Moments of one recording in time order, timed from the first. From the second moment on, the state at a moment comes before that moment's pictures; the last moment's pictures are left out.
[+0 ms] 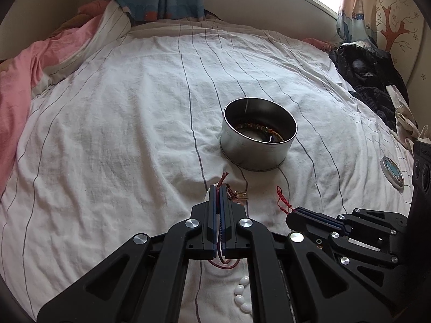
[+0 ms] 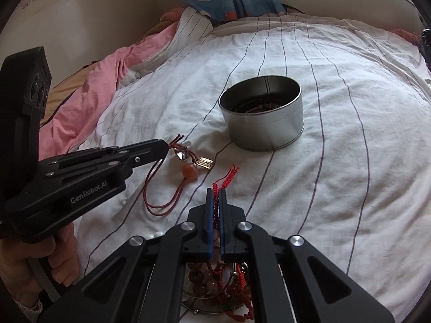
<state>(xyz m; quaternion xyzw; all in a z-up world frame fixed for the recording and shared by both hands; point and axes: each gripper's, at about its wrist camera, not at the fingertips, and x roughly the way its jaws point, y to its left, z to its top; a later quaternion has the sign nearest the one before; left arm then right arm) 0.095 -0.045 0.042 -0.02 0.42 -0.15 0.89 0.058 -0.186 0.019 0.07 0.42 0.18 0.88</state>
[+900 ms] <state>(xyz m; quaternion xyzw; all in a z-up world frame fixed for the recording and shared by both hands) 0.100 -0.066 0.041 0.01 0.42 -0.13 0.90 0.059 -0.216 0.024 0.09 0.41 0.15 0.89</state>
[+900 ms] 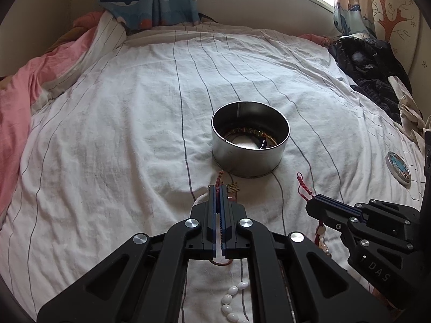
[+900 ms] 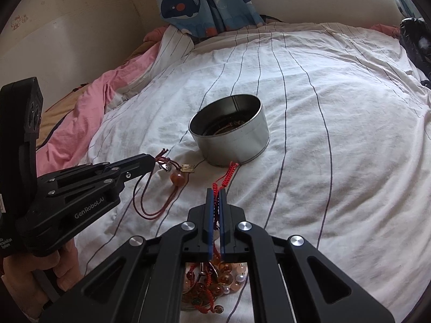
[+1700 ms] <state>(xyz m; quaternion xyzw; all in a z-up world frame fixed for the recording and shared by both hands) 0.101 -0.075 0.051 0.00 0.40 -0.16 0.90 0.064 -0.216 0.035 0.09 0.40 0.14 0.90</state>
